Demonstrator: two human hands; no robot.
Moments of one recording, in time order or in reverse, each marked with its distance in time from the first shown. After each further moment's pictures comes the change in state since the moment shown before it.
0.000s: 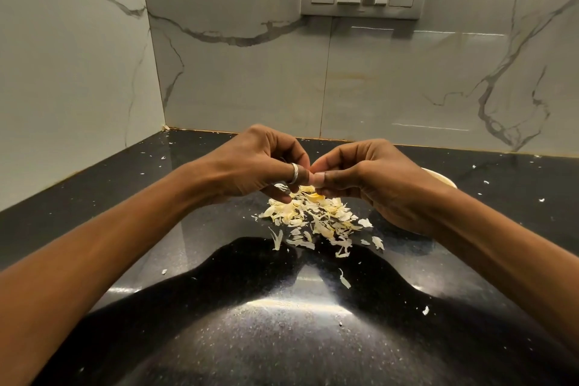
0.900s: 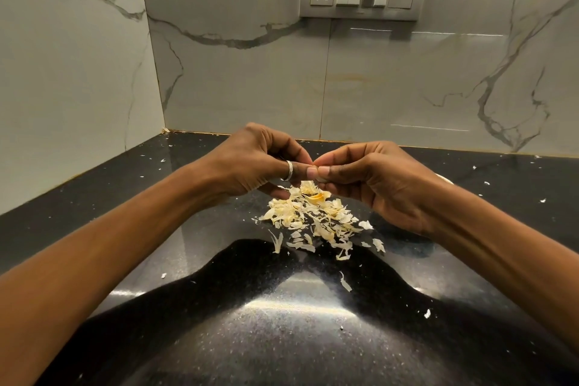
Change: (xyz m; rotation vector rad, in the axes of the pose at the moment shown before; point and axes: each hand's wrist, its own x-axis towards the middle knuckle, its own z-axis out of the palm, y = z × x) left_hand 0.002 0.000 -0.001 -0.061 0.076 -0.030; right_hand 0.001 -0.002 -0.003 0.239 0.014 0.071
